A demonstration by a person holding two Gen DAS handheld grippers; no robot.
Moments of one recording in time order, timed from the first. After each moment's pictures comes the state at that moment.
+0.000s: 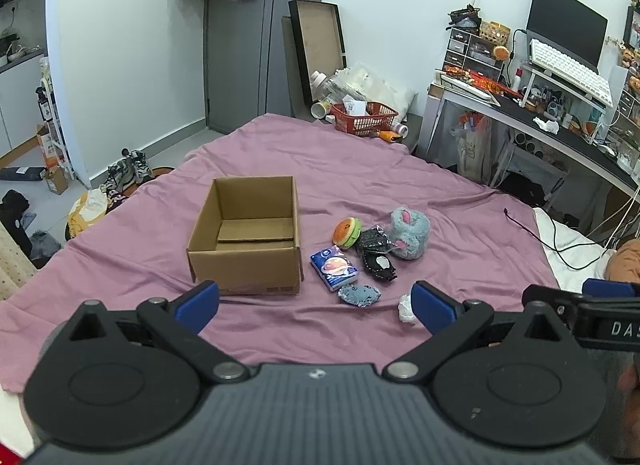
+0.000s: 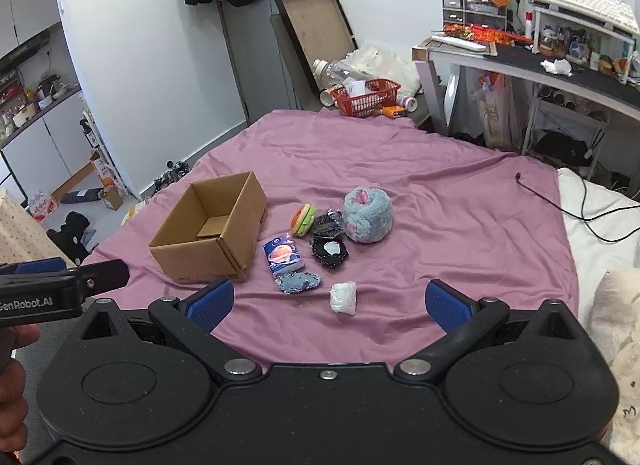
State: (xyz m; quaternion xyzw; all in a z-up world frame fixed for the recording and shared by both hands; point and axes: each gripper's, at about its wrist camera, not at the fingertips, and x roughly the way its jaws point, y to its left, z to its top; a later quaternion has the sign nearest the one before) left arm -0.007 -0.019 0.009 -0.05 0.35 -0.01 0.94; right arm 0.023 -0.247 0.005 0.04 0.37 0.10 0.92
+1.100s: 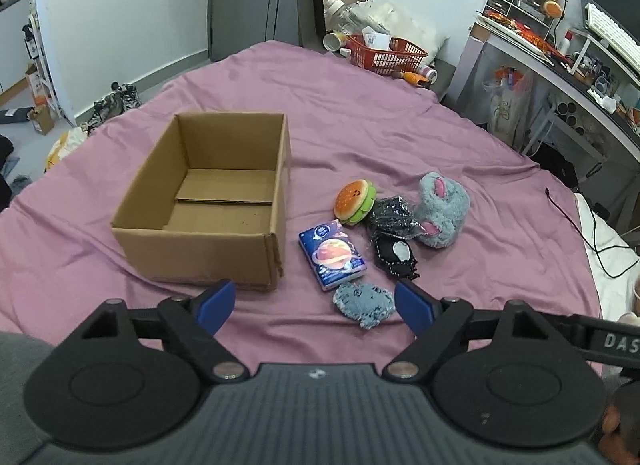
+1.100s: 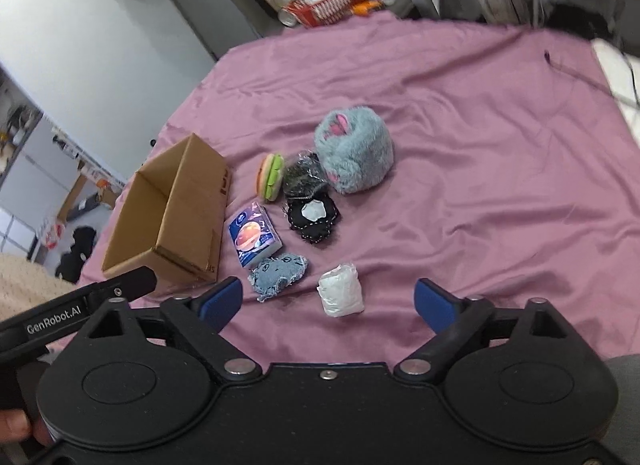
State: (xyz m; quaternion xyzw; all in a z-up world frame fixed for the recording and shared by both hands) left arm 0.127 -0.034 -0.080 -0.08 0.44 0.01 0.90; right arm 0.147 -0.269 -0.097 0.17 0.49 0.09 0.85
